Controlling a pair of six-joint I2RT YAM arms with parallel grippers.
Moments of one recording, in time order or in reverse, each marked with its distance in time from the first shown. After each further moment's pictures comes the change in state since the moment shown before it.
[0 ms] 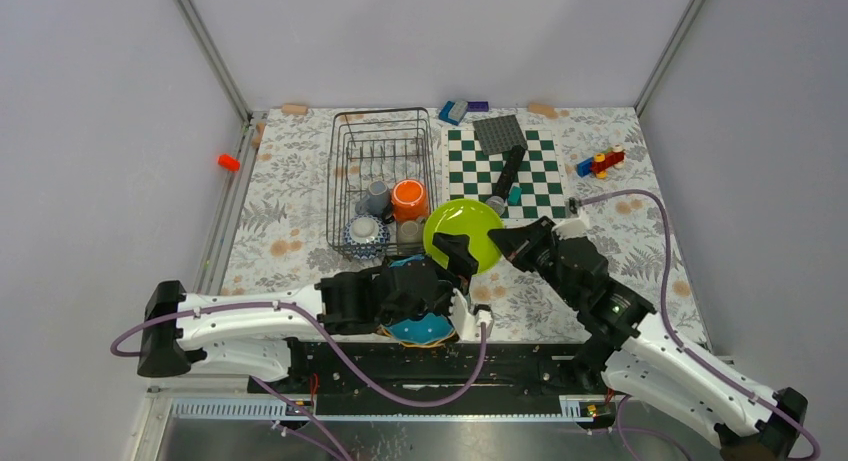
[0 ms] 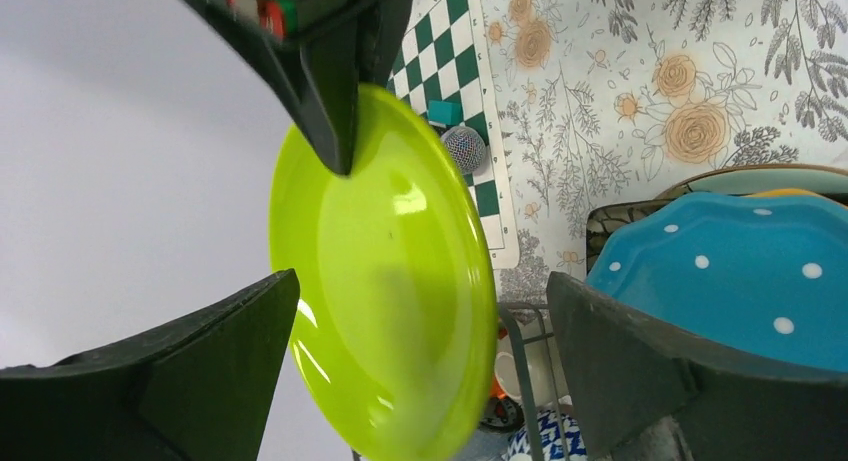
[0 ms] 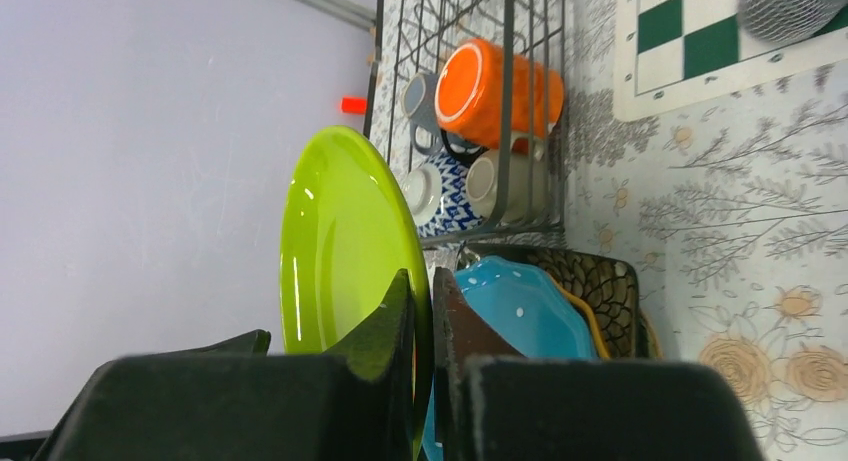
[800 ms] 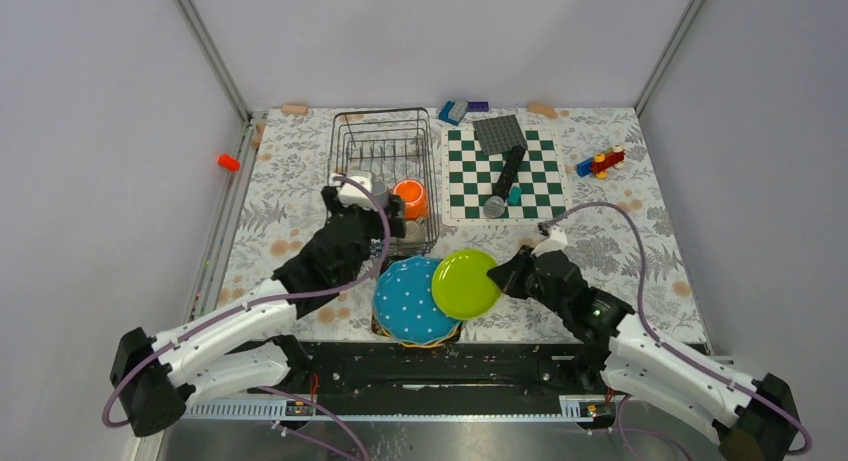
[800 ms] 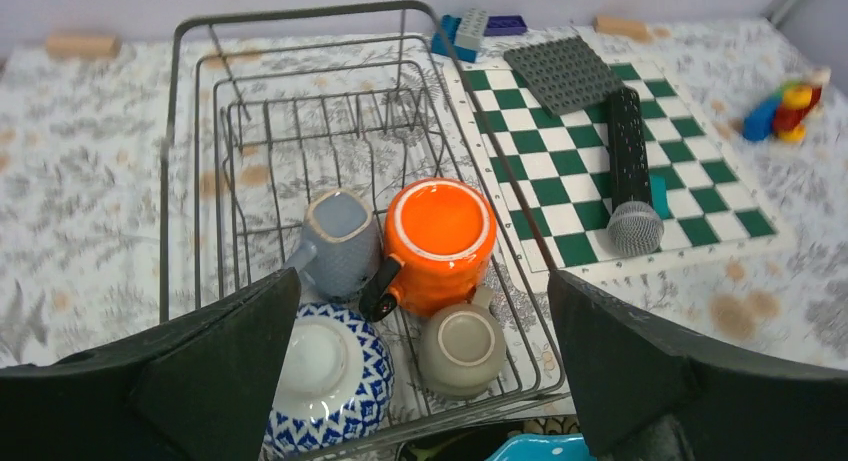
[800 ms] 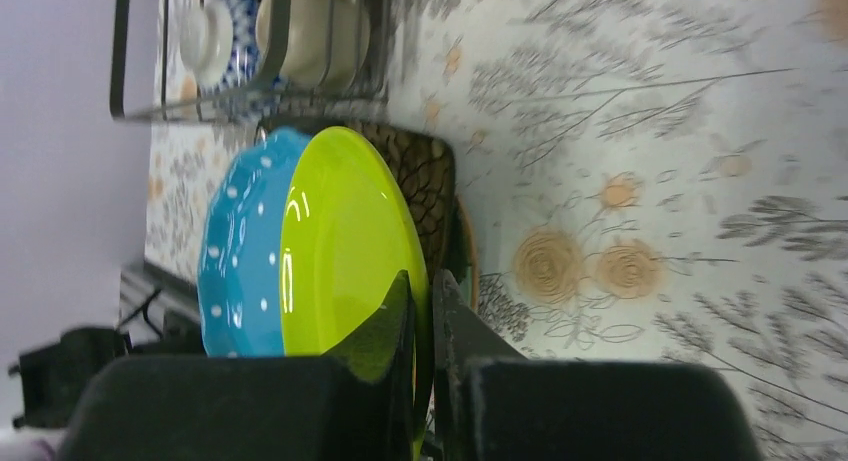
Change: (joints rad) left arm 0.457 -0.198 -0.258 0.369 -0.303 -1.182; right arm 0.000 -0.025 -0.188 -0.113 -0.040 -0.163
